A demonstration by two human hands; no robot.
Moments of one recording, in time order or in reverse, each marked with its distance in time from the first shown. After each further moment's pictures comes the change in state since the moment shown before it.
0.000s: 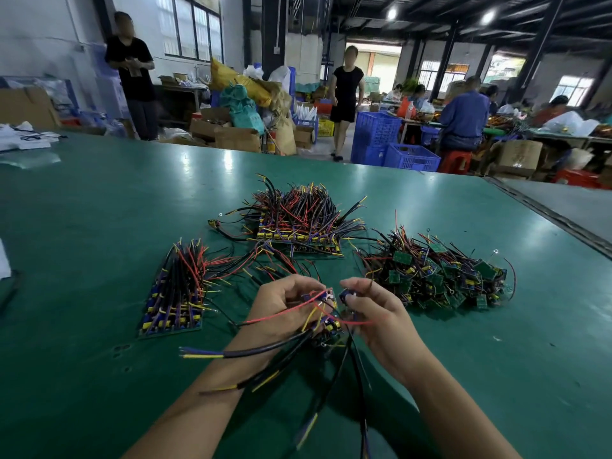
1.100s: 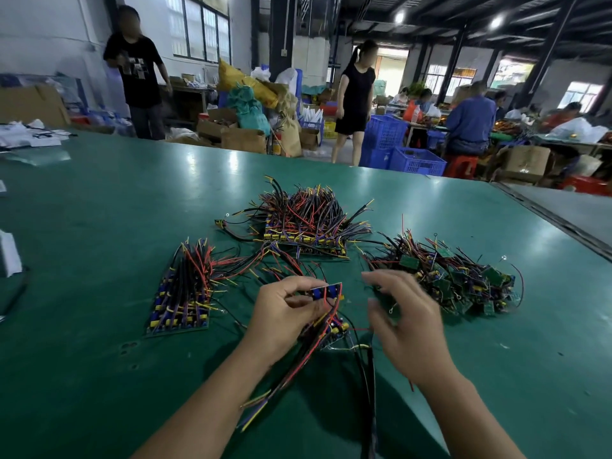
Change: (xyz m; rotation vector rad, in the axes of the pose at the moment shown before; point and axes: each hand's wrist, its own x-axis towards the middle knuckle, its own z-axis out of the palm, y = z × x) left_hand -0.008 0.015 0.002 0.056 0.117 0.005; right_hand -0.012 -0.016 -0.012 -1.065 0.126 -0.858
